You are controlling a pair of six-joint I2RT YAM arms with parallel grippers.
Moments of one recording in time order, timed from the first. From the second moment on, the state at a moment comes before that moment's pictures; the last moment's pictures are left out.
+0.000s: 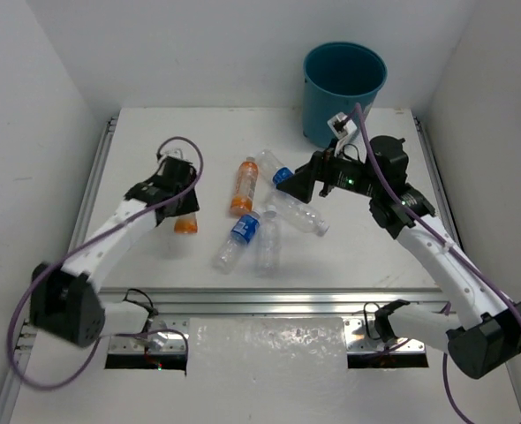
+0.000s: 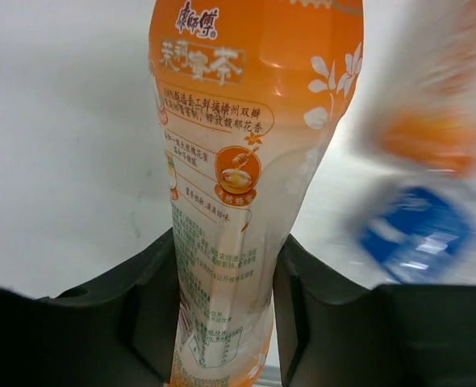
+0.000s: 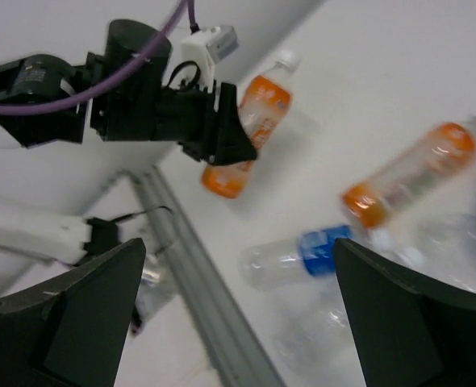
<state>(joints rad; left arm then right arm) -0.32 1.38 1.00 -0.67 -0.30 -0.51 0.41 1.12 1.06 -0.16 -0.60 0.36</state>
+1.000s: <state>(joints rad) -0.33 0.98 0.99 -0.29 0.64 -0.57 0.60 1.61 1.40 0.16 -0.82 0.59</state>
